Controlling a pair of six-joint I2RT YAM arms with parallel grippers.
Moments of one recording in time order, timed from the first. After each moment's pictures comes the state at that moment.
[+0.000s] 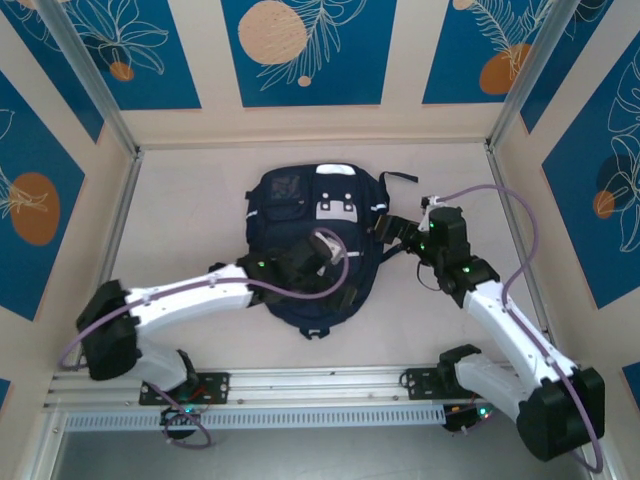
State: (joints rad) left arm -1.04 1.42 1.06 -0.50 -0.08 -0.44; right arm 0.30 0.93 0.68 -0.27 -0.07 0.54
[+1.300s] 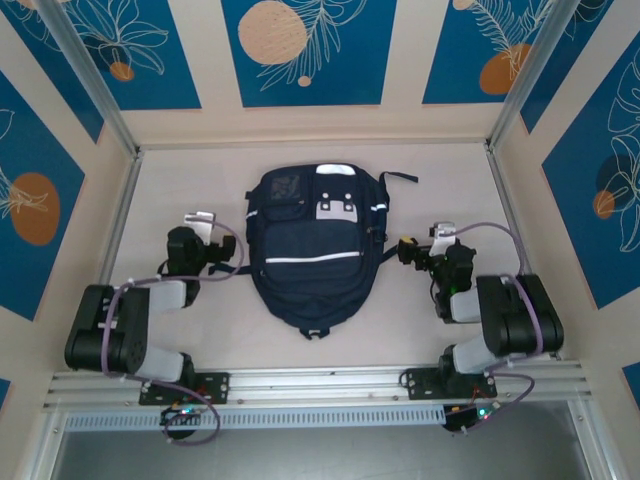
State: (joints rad) left arm -0.09 1.47 0.37 0.69 0.00 0.11; right arm 0.00 1.53 0.18 1.01 -0.16 0.08
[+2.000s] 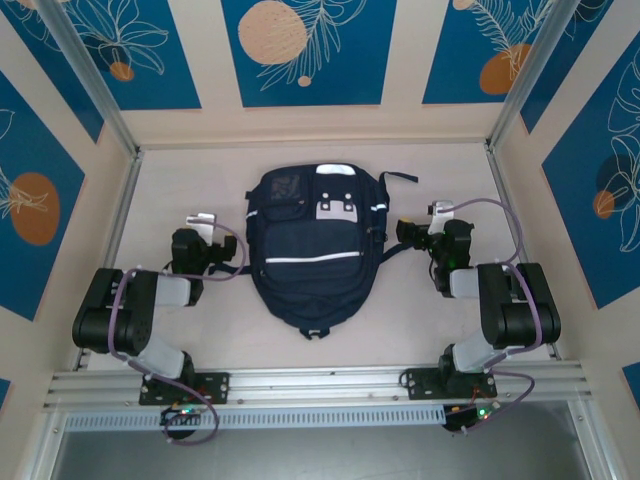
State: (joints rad) left arm -0.08 1.55 0.39 0.72 -0.03 0.08; right arm 0.00 1.54 0.41 0.76 -0.16 0.08
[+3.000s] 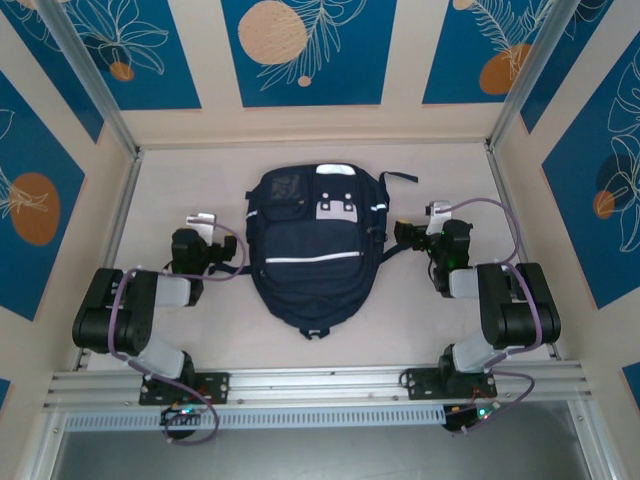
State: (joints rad) left arm -0.08 1.55 0.39 0.72 -0.03 0.08; right arm 0.01 1.54 0.41 0.76 -0.18 0.07
